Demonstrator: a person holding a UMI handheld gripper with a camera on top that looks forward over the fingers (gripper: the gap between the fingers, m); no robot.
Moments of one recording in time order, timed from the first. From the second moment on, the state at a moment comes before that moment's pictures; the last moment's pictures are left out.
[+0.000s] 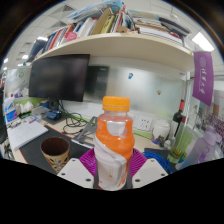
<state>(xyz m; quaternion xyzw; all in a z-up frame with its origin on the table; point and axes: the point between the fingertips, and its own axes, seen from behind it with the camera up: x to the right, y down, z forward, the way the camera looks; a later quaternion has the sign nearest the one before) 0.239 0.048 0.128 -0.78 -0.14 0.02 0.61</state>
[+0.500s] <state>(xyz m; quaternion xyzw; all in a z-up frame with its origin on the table) 0.246 0.058 0.080 -0.76 -0.09 0.04 0.64</state>
